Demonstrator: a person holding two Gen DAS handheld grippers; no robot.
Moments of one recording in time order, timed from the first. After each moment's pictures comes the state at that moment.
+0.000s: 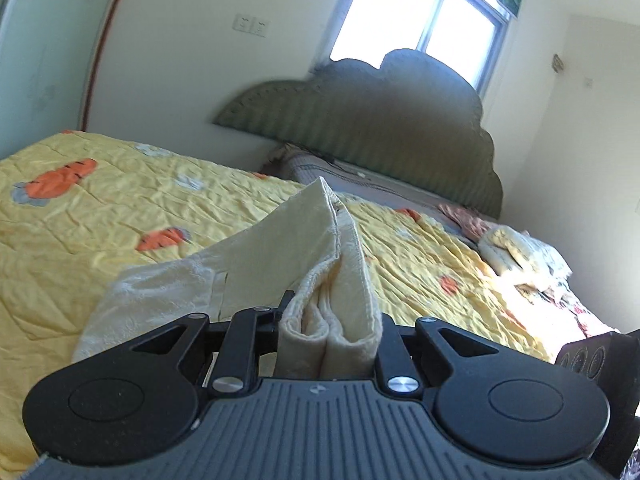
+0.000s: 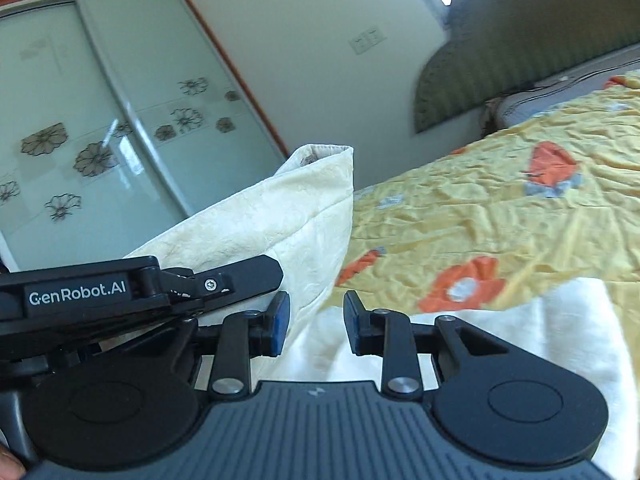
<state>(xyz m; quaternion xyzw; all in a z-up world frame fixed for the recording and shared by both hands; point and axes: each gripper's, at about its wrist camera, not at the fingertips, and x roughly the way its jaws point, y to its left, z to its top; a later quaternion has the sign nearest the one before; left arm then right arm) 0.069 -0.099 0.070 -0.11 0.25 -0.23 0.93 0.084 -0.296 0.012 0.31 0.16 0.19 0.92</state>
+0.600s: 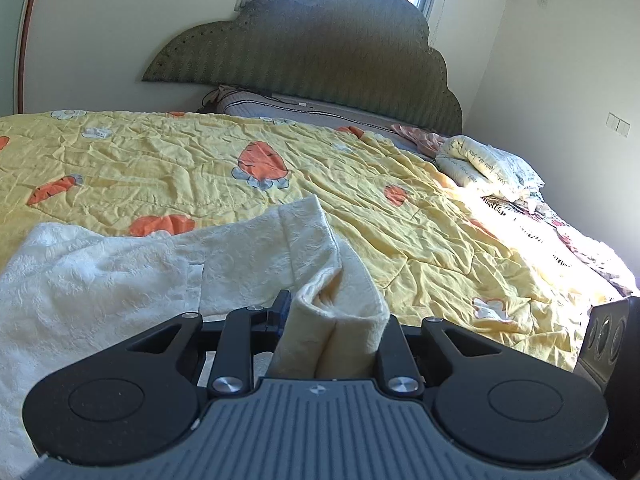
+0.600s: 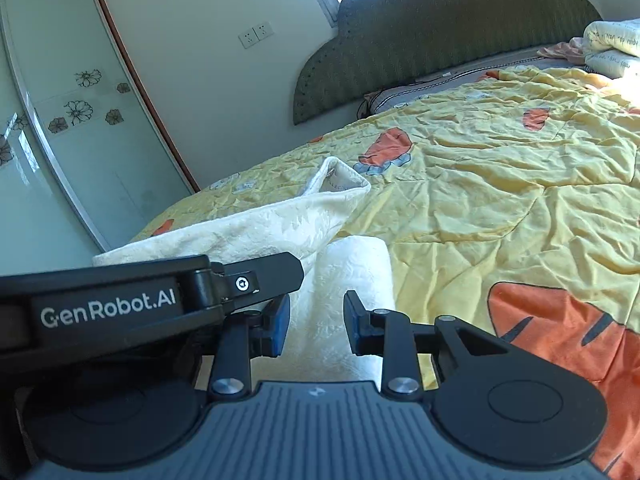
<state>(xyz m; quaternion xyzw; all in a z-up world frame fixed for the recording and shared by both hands) 0.057 -0.209 0.009 -0.03 0.31 -0.30 0.90 0.049 -0.363 -0.046 0.28 0.22 0.04 0.93</state>
